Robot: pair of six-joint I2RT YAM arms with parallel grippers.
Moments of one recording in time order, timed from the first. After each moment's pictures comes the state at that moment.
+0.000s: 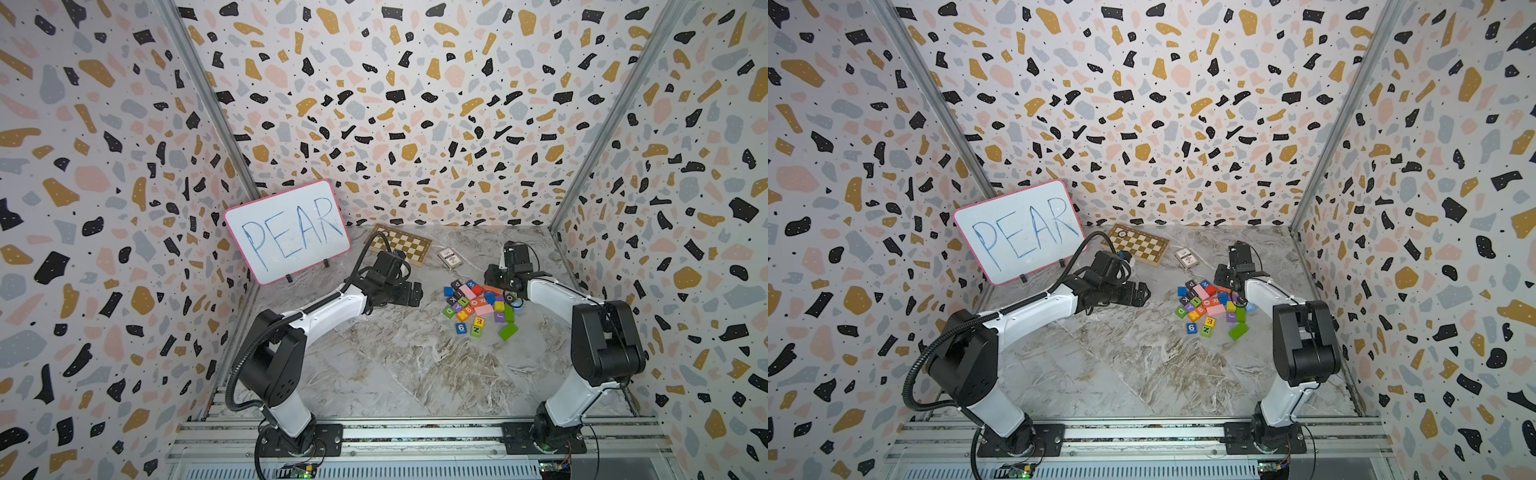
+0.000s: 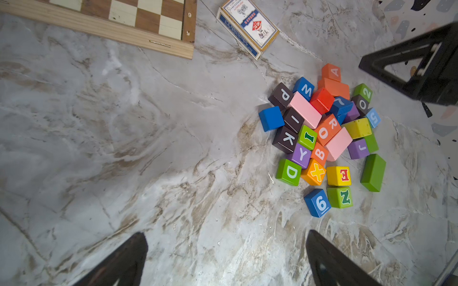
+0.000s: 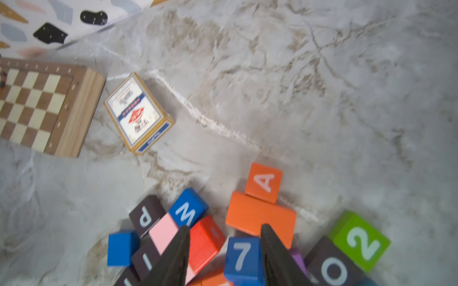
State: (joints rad) left arm -0.60 1.68 1.19 -0.36 0.14 -0.35; right arm 0.15 1.74 1.11 -0.17 -0.01 0.37
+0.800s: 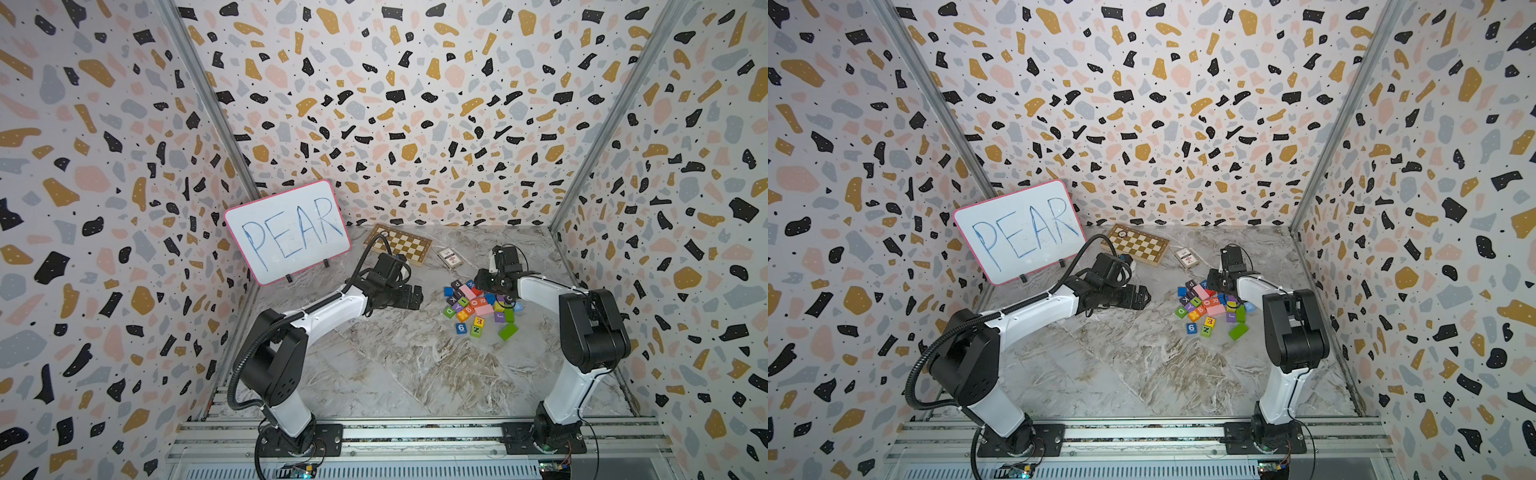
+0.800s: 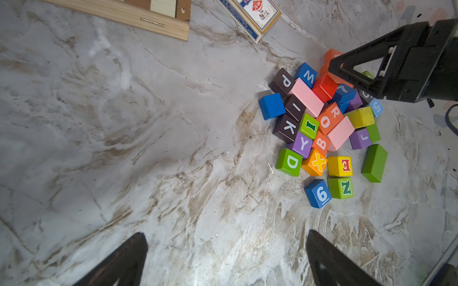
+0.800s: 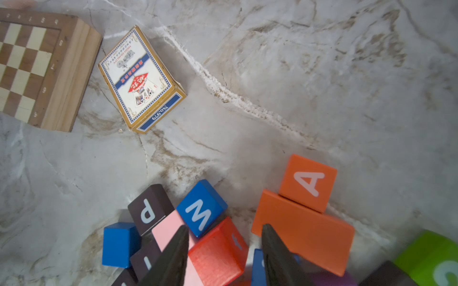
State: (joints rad) left arm -0.61 1.67 1.17 -0.37 0.16 -0.35; right arm 0.20 1.83 1.11 -0.18 -0.08 0.35
